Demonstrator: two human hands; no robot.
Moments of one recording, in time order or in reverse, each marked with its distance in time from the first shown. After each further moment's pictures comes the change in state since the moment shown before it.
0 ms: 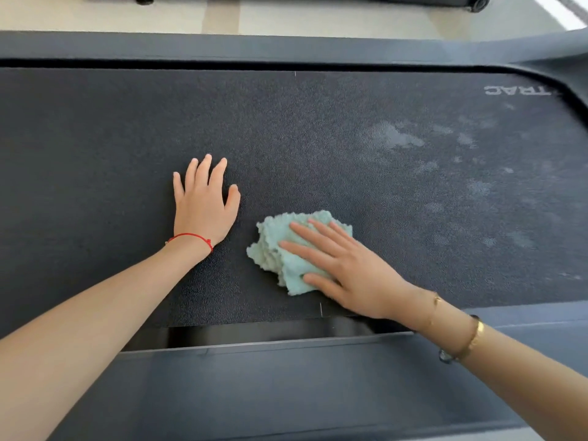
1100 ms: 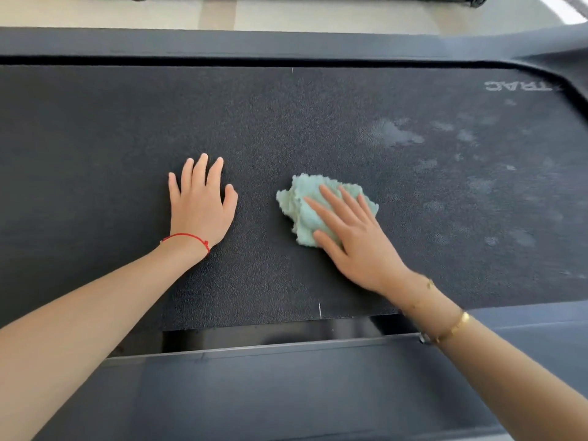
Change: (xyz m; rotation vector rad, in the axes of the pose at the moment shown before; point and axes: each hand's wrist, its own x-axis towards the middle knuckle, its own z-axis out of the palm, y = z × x) left_hand -0.001 0.004 -0.004 0.053 -0.036 -0.008; right_hand 0.016 0.026 -0.002 -0.004 0.109 0.349
